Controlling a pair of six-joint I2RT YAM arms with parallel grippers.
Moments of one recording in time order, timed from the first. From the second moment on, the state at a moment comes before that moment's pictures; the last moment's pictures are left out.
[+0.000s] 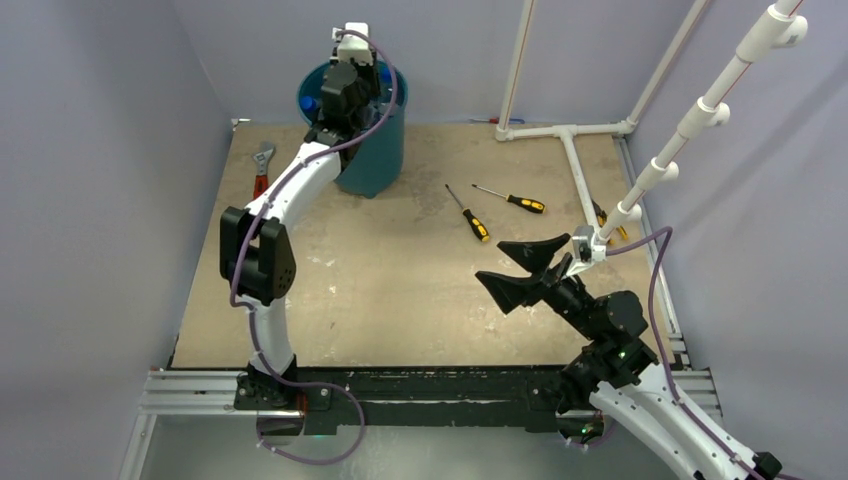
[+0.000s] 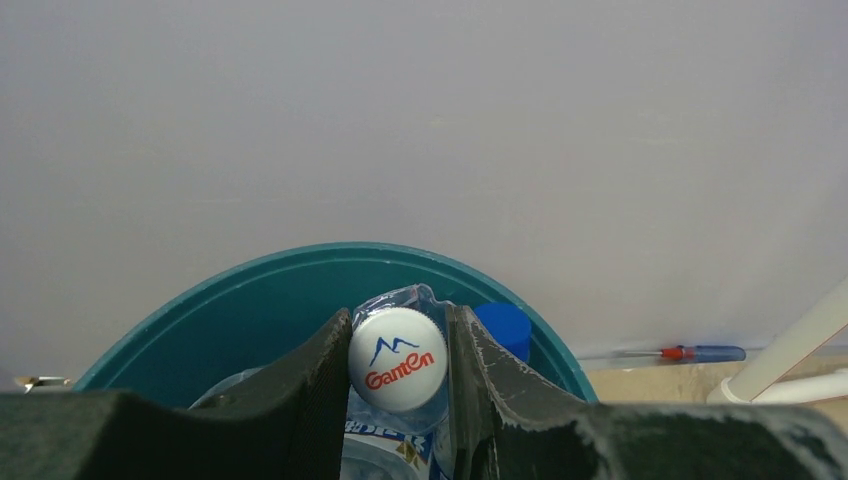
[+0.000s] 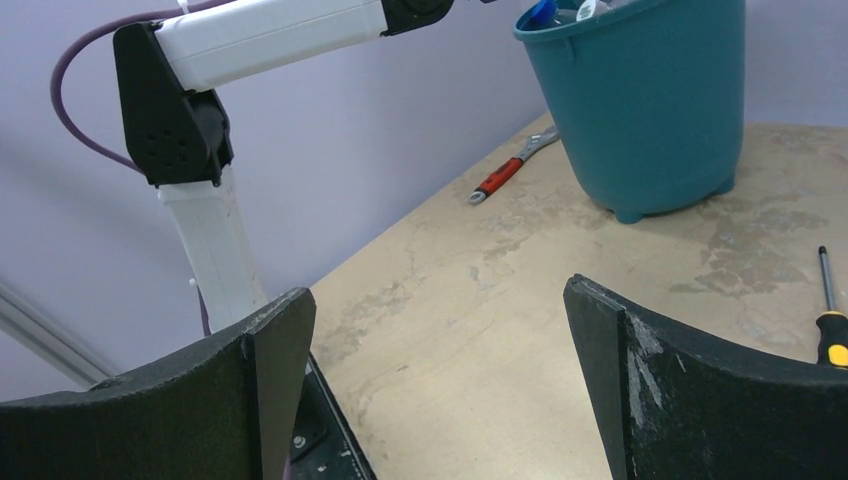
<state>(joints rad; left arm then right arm) -0.37 1.96 1.80 0.27 -0.32 0.02 0.67 0.34 0.37 0.27 -0.19 0.48</state>
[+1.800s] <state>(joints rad) -0.31 1.84 1.64 0.18 -0.26 -0.05 0.67 0.40 0.41 0.23 -0.17 0.46</state>
